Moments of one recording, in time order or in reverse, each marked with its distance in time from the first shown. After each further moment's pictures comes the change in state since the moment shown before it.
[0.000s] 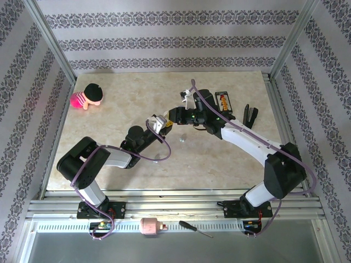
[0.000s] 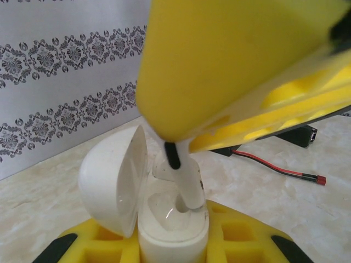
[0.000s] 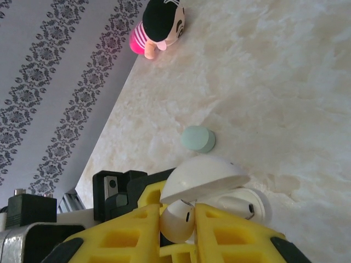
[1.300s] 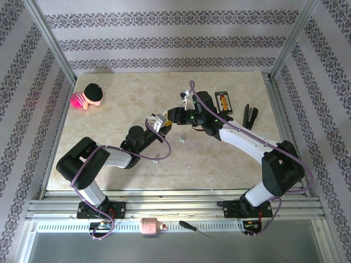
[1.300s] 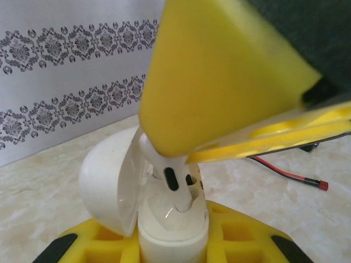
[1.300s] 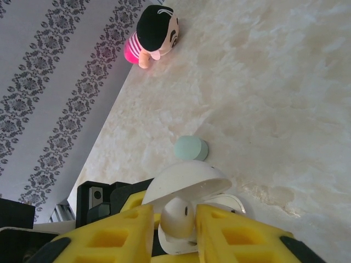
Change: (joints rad) left arm -0.005 -0.006 0.000 -0.018 -0.034 -0.049; right arm 0.000 0.018 -0.039 0.081 0.035 0.006
